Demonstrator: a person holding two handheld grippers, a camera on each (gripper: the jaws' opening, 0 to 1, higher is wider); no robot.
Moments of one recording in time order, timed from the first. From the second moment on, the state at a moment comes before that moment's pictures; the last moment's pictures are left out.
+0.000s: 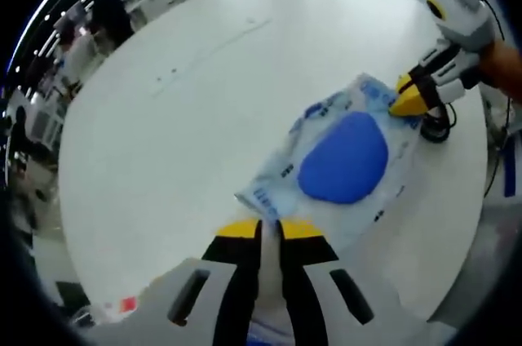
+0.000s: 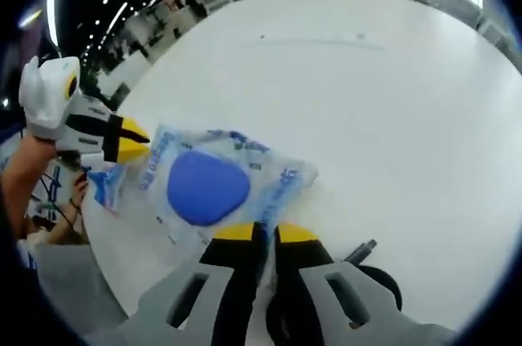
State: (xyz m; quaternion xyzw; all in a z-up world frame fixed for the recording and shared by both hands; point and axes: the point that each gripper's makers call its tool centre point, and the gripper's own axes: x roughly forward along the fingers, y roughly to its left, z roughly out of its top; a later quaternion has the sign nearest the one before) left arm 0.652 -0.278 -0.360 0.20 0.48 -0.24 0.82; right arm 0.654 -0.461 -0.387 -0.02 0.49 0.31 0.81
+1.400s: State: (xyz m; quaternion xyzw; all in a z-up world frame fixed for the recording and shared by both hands) left arm 0.634 -0.325 -0.289 -0.02 0.33 -0.30 0.89; right arm 0.660 -0.470 -0.371 -0.01 0.46 0.32 0.83
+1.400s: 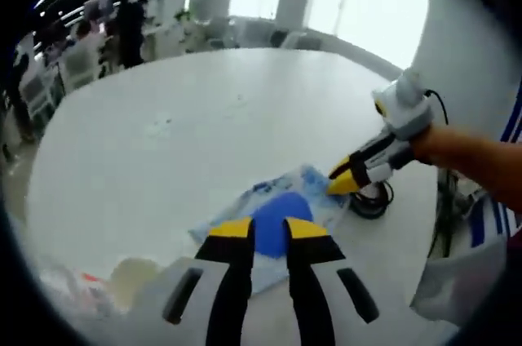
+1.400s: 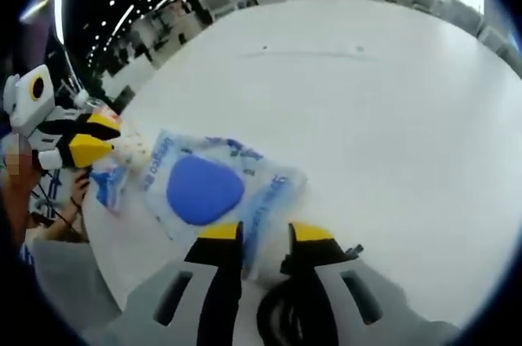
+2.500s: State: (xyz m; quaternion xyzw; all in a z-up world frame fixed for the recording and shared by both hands) left arm 0.596 -0.379 -0.262 -0.07 0.23 -0.40 0.89; right arm 0.649 -0.512 -0.289 -0.03 0.28 0.31 0.91
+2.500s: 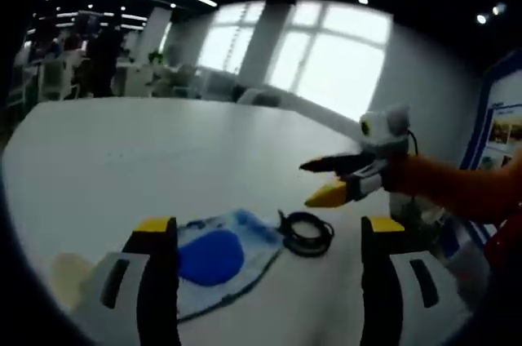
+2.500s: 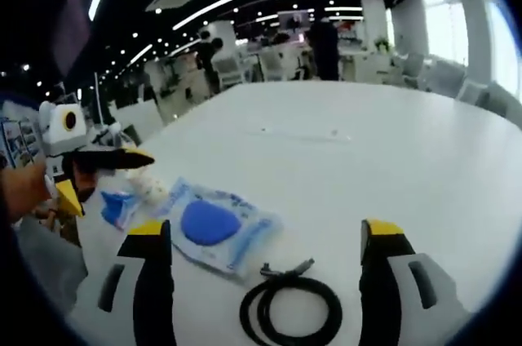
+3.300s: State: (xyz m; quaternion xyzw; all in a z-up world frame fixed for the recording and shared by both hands) left arm 0.553 -0.489 -0.306 -0.05 0.30 -0.48 0.82; right arm 0.618 -0.612 -0.317 -0.01 0.31 0.24 0.92
